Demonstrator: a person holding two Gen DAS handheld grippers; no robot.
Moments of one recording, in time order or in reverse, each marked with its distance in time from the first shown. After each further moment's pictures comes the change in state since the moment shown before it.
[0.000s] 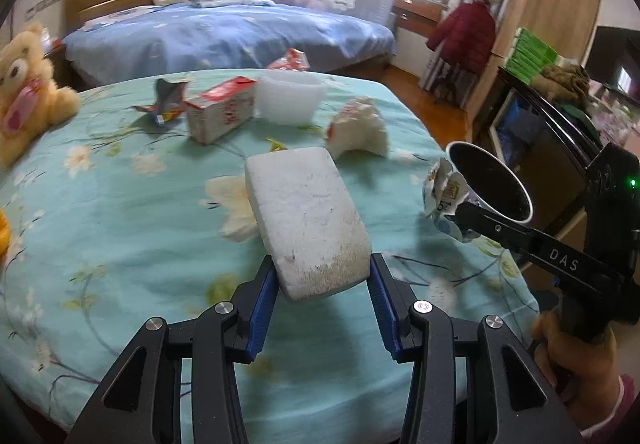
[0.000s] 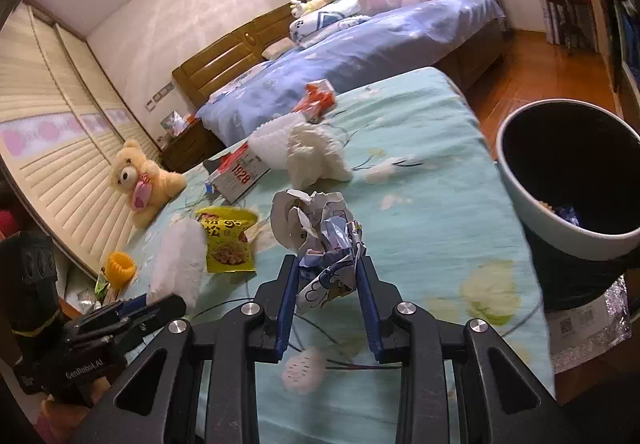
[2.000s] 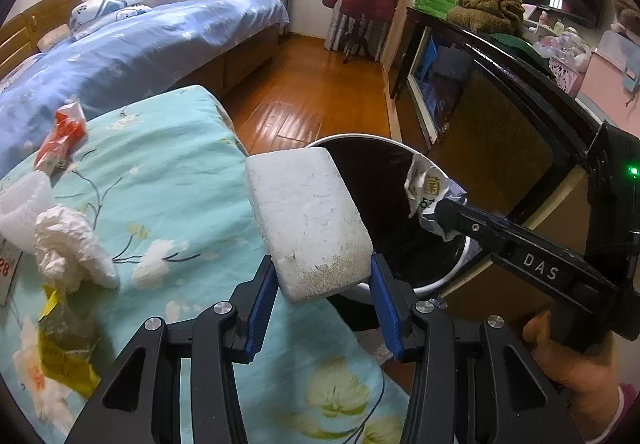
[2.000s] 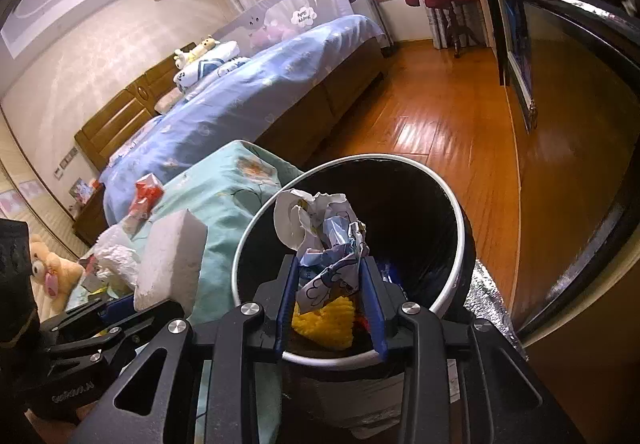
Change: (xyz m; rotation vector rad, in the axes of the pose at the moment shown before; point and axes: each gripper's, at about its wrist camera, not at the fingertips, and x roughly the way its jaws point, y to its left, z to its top) left arm 0.186 -0.170 0.102 0.249 0.112 -0.178; right arm -0.049 -0.166 0.057 0.175 -0.104 -0.328
